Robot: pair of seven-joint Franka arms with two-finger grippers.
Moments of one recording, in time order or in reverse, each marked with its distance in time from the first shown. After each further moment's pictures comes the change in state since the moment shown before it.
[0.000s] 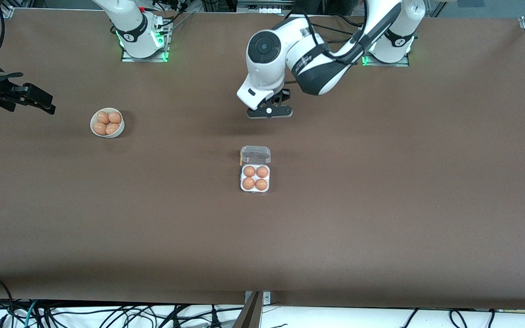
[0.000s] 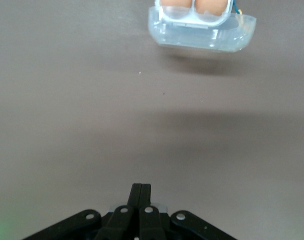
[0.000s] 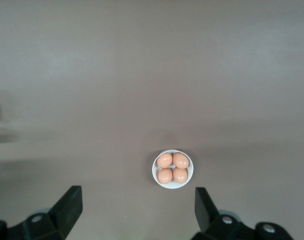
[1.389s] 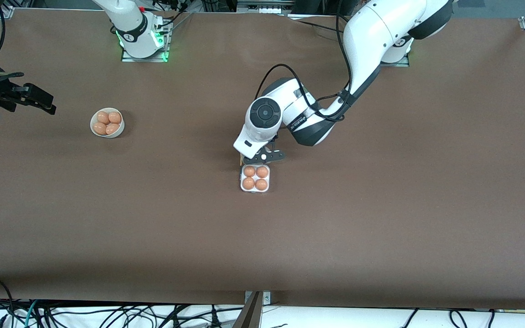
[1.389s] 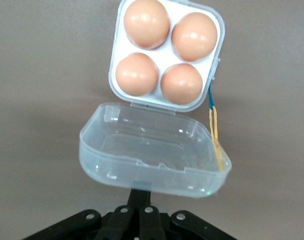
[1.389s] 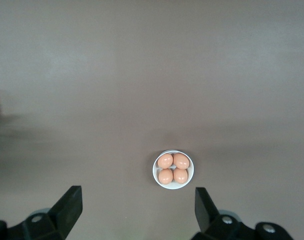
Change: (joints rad) left arm -0.081 0.314 0.124 0.328 0.005 0.069 0.031; right arm 0.000 0.000 0.001 0.000 0.001 0.002 0.000
